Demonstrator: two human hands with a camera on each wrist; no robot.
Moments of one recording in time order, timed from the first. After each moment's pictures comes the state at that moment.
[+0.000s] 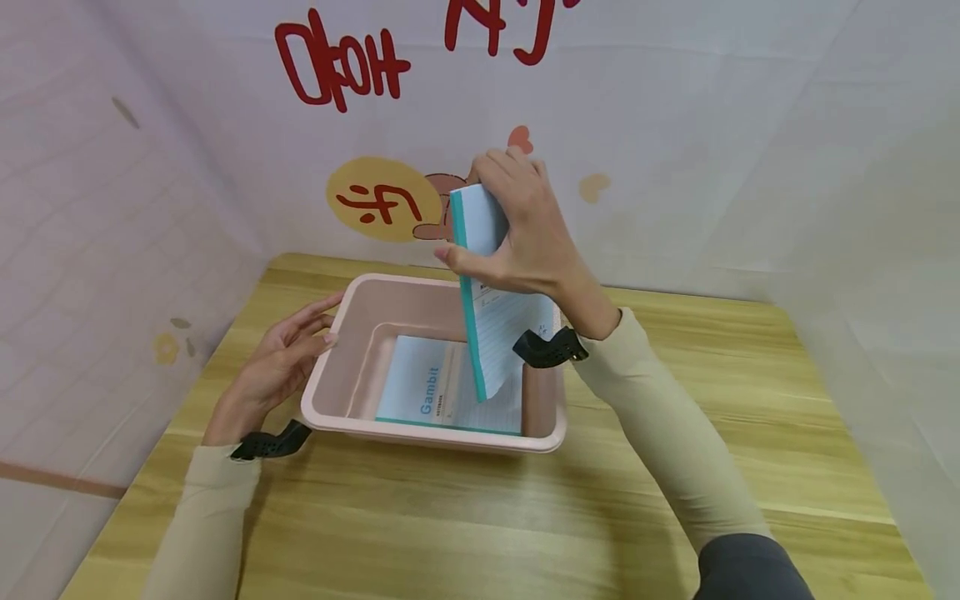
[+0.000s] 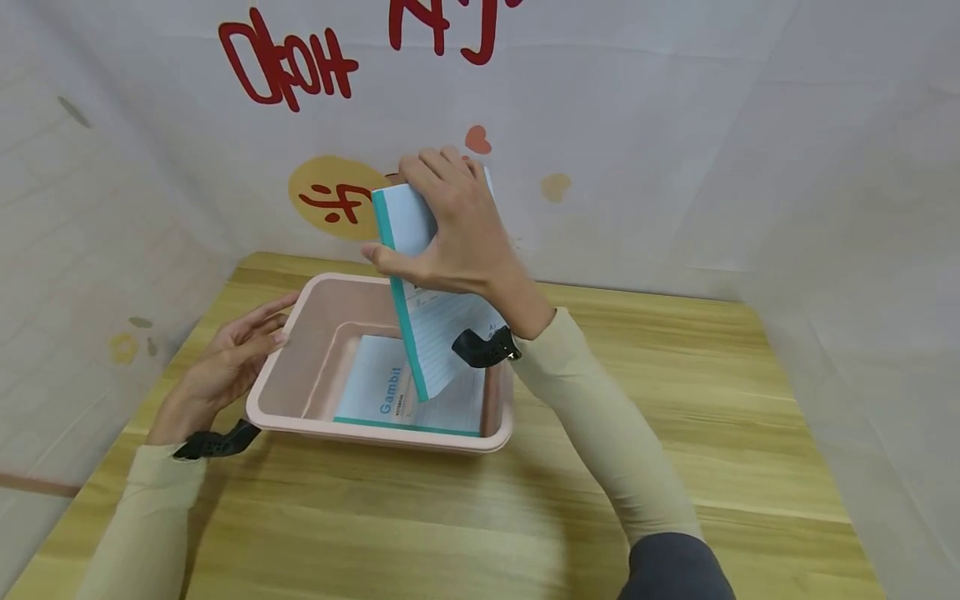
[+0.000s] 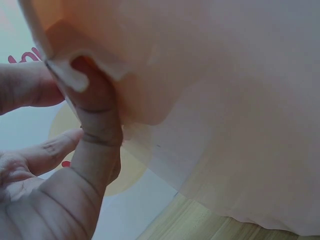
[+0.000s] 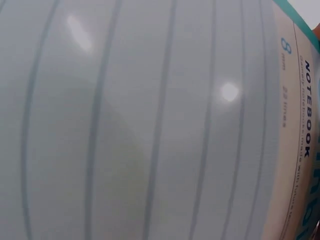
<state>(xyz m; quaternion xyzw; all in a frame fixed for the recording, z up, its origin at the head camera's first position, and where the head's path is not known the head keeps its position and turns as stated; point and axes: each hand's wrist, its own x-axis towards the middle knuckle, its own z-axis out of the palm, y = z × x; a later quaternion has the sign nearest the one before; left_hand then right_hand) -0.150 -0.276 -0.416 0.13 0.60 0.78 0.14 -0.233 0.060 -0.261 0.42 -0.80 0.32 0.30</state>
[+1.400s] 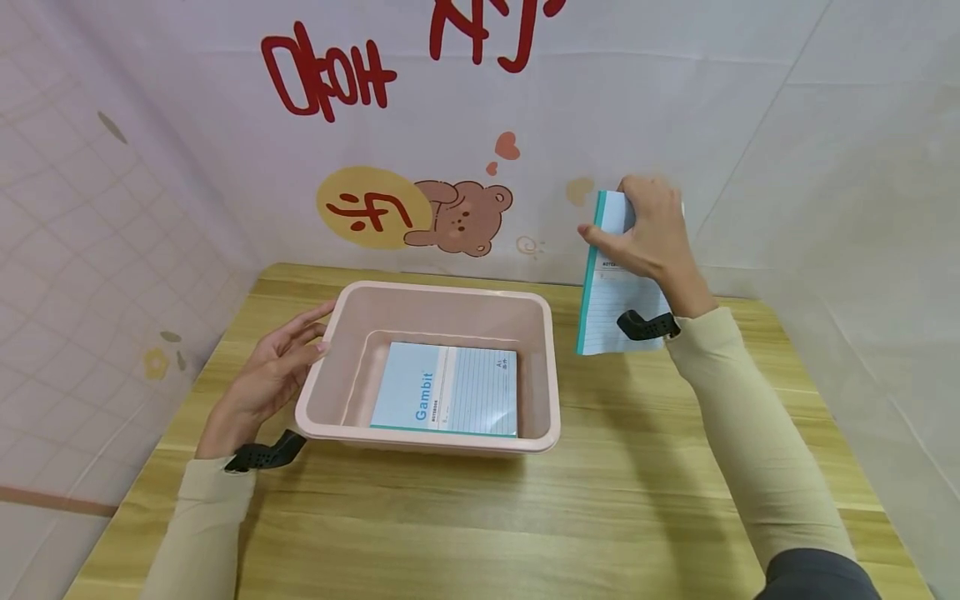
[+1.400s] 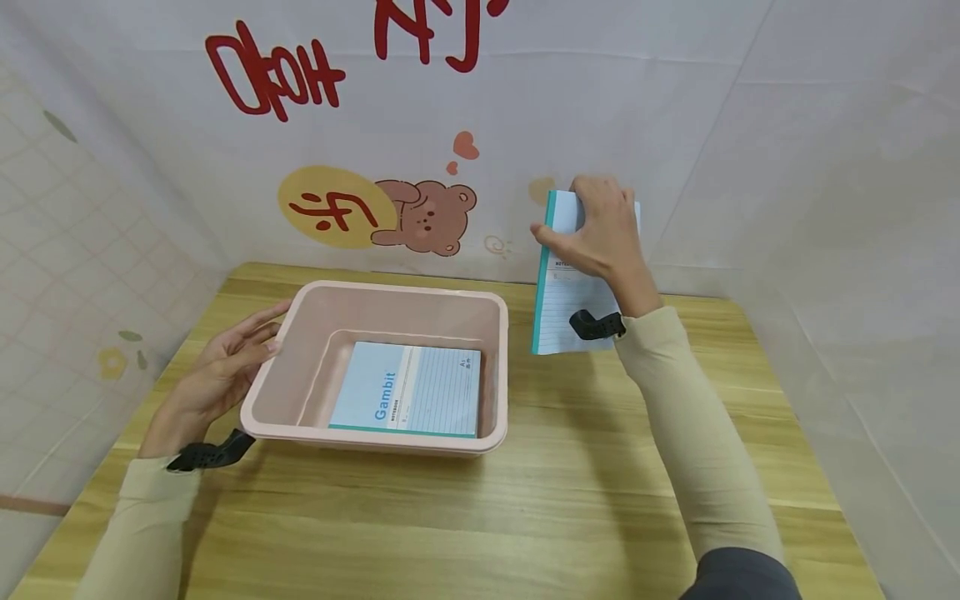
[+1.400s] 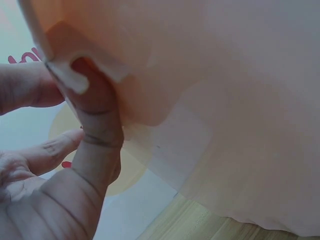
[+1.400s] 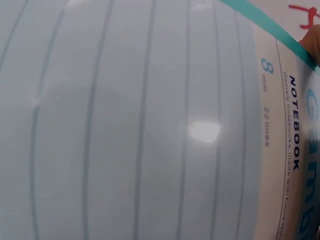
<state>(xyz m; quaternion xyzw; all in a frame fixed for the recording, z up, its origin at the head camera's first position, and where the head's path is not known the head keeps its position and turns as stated) -0.147 -0.275 -0.416 0.16 0.58 0.78 0.15 -0.298 0.227 -0.313 0.20 -0.91 0.25 0.26</state>
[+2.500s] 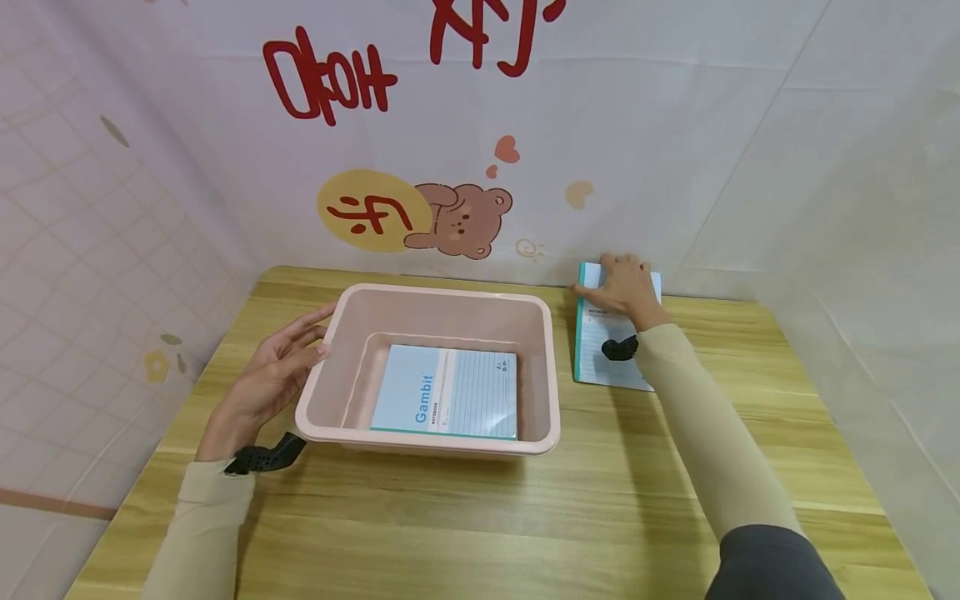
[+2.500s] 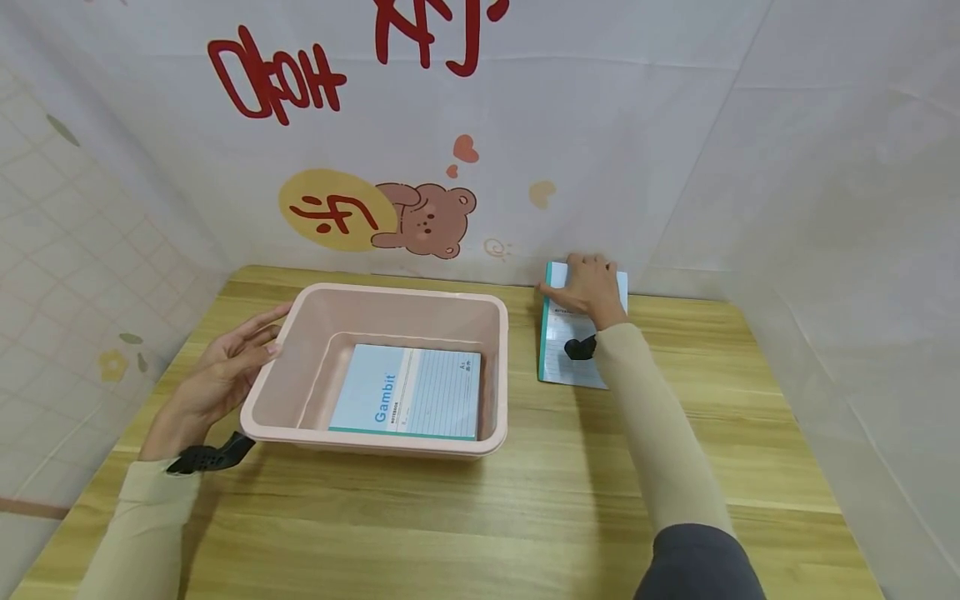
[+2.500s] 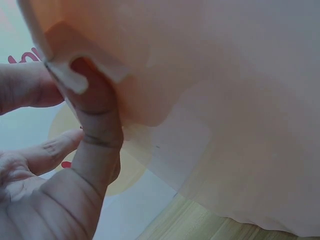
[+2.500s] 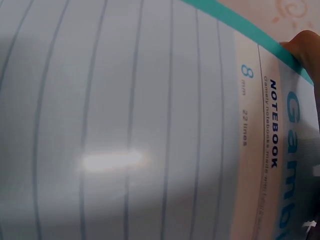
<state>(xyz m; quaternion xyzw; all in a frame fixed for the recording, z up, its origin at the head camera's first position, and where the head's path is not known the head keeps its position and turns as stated) -0.146 -0.275 -0.416 0.16 0.59 0.78 0.15 -0.344 0.265 -0.446 0.09 -0.99 0.10 0.00</state>
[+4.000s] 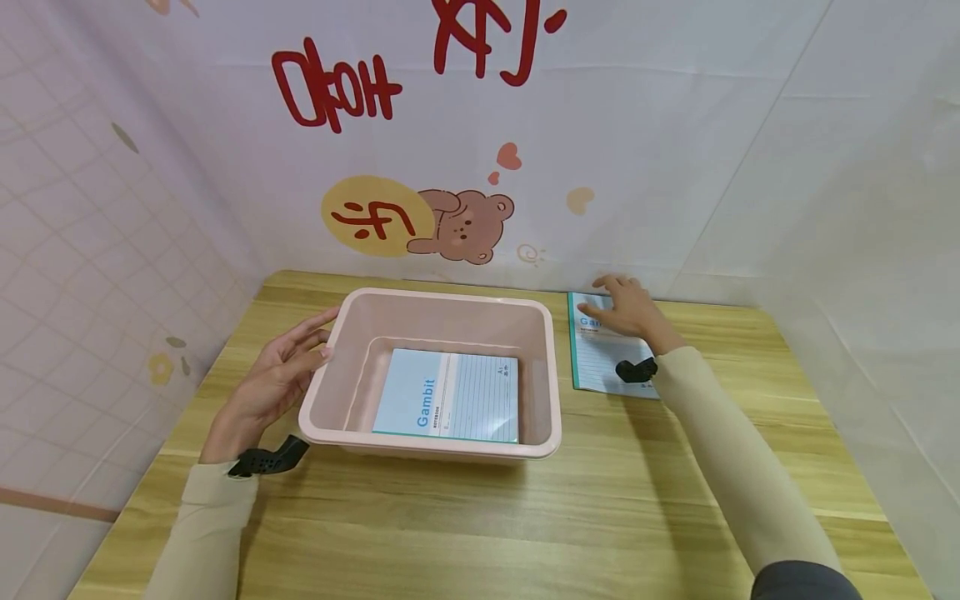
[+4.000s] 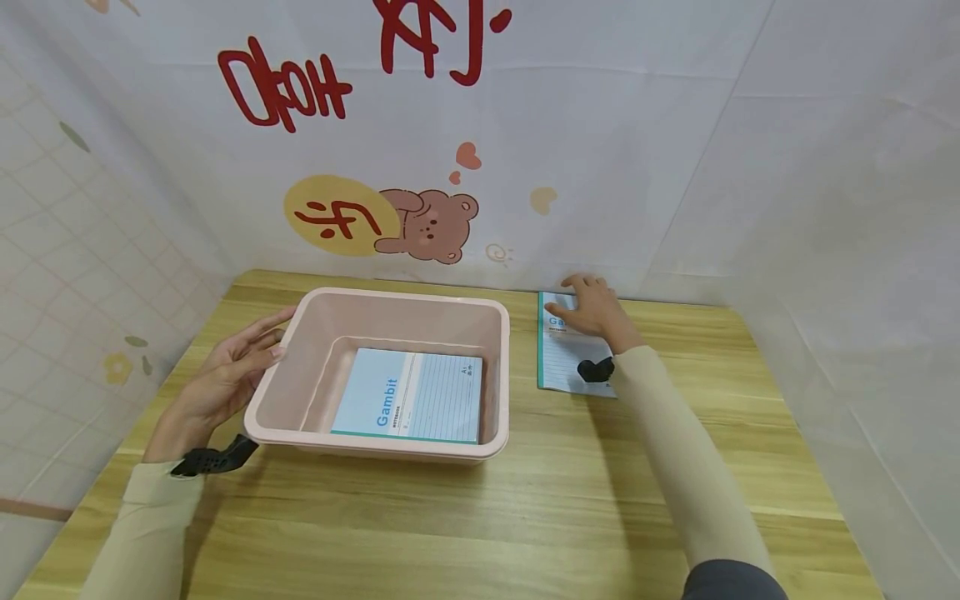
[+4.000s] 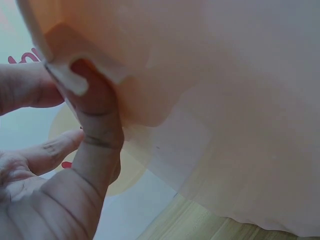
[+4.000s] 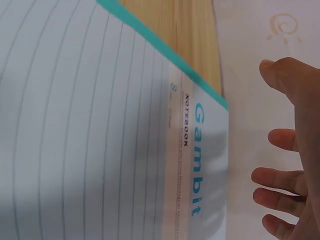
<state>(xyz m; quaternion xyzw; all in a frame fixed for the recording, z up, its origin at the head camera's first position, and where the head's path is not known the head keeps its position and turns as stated) -0.146 -0.275 -0.416 0.15 0.59 0.78 0.15 -0.320 0.278 -0.456 0.15 -0.97 0.17 -0.05</state>
